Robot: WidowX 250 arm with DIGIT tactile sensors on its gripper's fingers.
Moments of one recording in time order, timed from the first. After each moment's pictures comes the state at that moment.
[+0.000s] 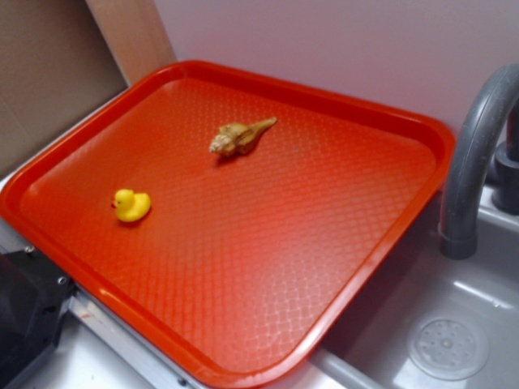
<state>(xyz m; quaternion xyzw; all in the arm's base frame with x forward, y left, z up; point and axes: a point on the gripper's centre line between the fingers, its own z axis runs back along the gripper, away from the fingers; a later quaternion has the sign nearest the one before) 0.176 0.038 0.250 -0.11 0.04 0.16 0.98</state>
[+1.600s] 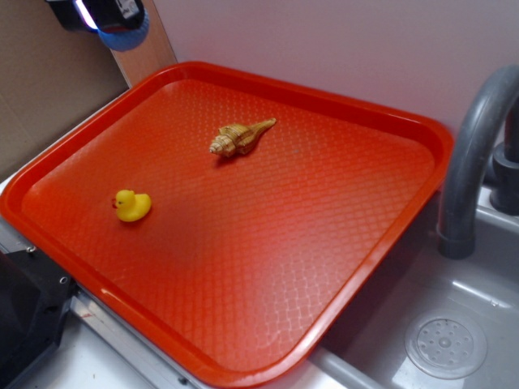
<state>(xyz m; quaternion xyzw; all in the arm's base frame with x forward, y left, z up) 0.219 -0.015 0.191 -0.05 -0.03 0.13 0.99</state>
